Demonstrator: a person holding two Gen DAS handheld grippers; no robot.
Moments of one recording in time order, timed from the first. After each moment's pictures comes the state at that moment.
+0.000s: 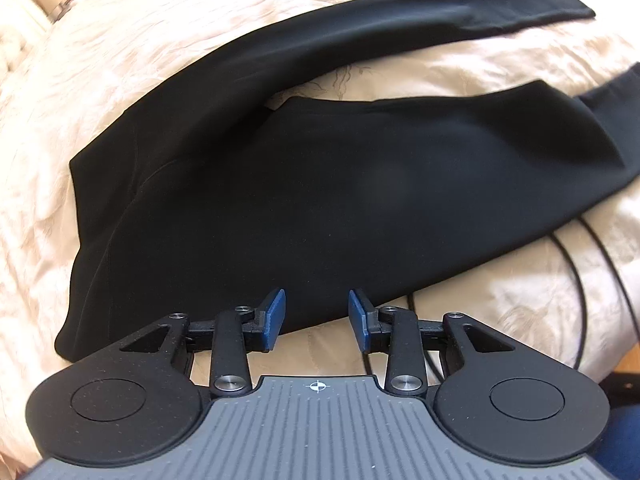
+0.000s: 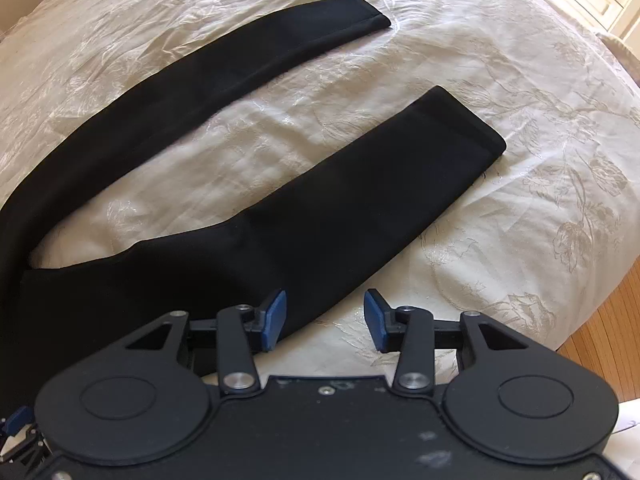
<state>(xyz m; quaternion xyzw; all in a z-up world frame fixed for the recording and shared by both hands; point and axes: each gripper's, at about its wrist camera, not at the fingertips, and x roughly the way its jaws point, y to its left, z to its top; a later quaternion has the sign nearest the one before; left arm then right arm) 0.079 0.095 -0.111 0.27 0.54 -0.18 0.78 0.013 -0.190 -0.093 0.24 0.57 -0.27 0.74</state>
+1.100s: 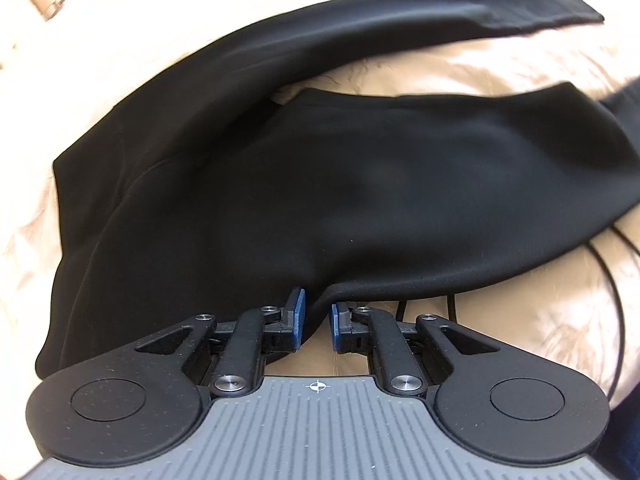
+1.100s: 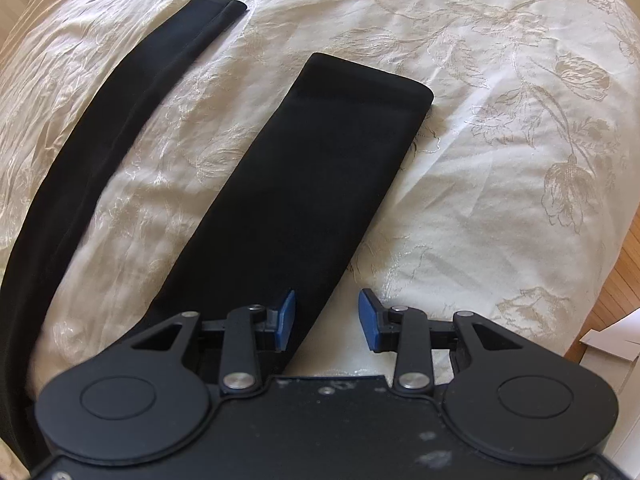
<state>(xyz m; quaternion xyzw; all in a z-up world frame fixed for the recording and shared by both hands) 0.081 0.108 -0.117 0.24 0.54 -0.18 0.79 0.000 -0.277 -0.151 0.39 0.52 -0.36 0.67</state>
